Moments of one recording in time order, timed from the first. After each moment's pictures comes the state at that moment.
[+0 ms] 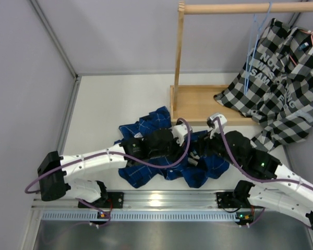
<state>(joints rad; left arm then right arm) -1.15 1.32 0.99 -0.20 0.00 -0.26 0.96 0.67 0.76 -0.45 0.26 0.24</state>
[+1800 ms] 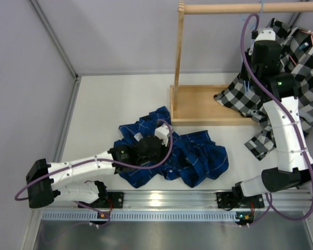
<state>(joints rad) -1.15 1.16 0.82 -0.26 -0.20 -0.50 0.22 1.43 1.91 -0.89 0.37 0.07</state>
